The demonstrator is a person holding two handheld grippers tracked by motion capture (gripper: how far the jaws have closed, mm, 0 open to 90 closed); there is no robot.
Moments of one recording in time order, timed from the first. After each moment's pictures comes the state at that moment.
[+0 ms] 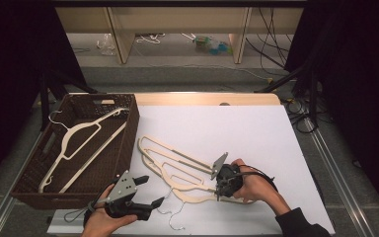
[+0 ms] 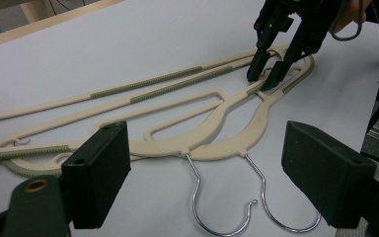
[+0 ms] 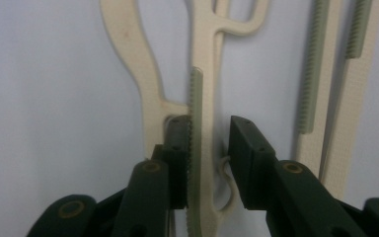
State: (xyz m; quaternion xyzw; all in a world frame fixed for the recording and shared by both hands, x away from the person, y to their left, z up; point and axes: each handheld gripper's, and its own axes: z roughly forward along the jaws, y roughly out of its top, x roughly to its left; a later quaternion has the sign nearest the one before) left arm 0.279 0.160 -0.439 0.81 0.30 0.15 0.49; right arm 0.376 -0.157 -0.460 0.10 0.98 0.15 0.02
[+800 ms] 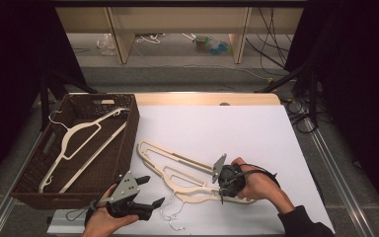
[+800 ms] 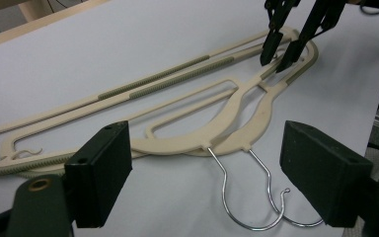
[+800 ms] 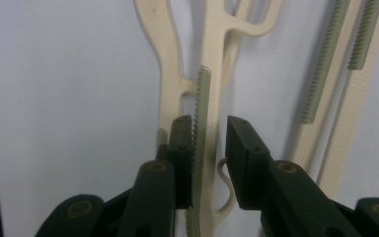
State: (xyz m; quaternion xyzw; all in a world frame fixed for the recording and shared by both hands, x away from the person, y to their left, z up) left arm 0.283 0.158 -0.443 0.83 0.27 0.16 0.47; right arm 0.369 -0.160 -0.442 0.06 0.99 0.12 0.03
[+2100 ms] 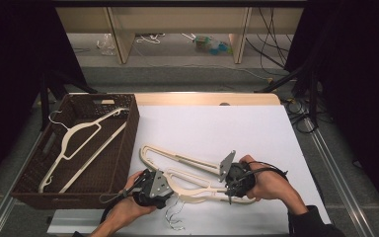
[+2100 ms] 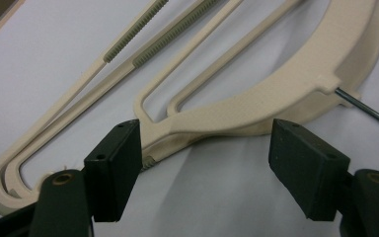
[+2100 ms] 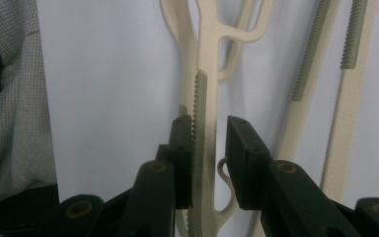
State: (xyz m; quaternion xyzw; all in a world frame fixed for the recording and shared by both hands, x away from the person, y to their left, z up) left arm 0.327 0.112 -0.485 0.90 0.19 0.24 0.32; right arm 0.357 -0.172 -0.412 0.06 0.99 0.13 0.02
